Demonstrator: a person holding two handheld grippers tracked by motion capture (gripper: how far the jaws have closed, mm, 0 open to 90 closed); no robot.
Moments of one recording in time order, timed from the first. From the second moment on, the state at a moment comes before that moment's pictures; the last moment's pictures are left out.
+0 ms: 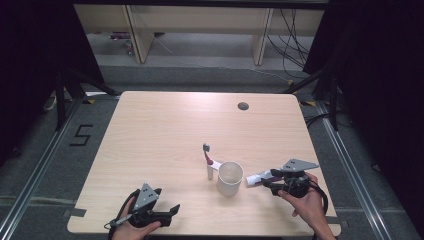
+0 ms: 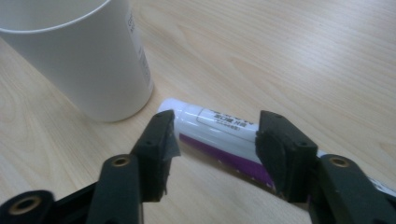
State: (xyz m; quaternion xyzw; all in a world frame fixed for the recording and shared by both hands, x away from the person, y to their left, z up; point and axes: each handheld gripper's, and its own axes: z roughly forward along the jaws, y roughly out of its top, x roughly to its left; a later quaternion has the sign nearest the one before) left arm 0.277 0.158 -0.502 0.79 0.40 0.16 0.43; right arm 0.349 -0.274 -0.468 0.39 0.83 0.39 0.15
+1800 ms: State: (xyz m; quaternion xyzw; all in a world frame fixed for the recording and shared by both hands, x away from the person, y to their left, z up) left arm 0.276 0.157 -0.508 0.81 0.39 0.15 0.42; right arm 0.350 -0.237 -0.485 0.33 0.88 0.34 0.08
